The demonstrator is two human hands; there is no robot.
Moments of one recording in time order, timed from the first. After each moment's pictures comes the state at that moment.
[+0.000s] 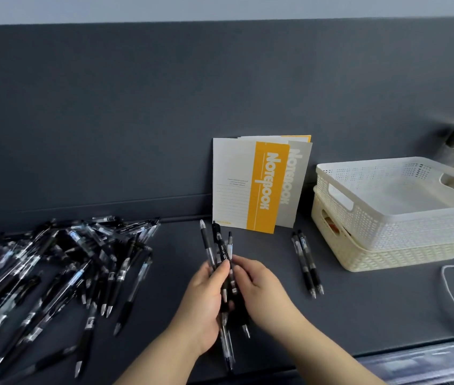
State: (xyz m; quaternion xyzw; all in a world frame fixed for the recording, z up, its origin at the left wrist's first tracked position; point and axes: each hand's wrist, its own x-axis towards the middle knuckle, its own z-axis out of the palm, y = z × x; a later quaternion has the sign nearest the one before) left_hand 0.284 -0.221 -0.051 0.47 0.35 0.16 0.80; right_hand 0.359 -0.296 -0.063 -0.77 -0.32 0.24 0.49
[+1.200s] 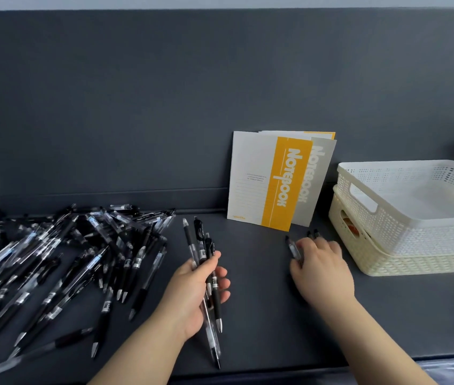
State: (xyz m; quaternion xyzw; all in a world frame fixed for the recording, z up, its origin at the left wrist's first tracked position) left_hand 0.265 -0.191 -0.049 0.42 0.41 0.18 0.79; right_hand 0.418 -0.321 -0.066 -0.96 -0.27 0.00 0.11
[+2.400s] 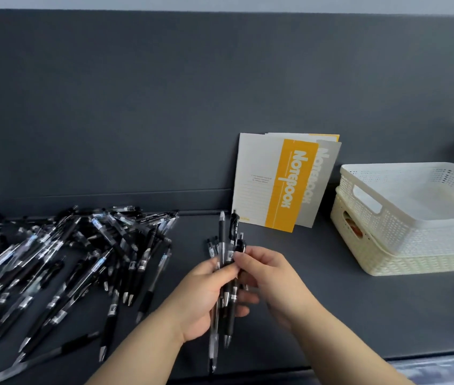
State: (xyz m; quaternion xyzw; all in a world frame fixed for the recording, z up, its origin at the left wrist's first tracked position) left_hand 0.254 -0.189 -0.027 0.50 0.27 0.05 0.82; right_hand 0.346 -0.277 -0.035 -0.59 -0.22 0.44 0.64
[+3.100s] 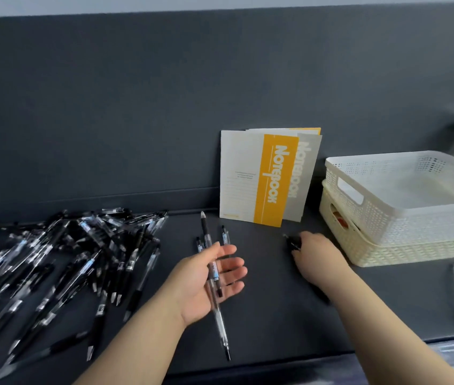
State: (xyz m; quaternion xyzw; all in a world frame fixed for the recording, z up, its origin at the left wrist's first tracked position) left_hand 0.278 -0.193 -0.027 0.38 0.35 0.05 0.86; right_hand 0.452 -0.322 -0.065 -0.95 -0.26 0.13 0.10
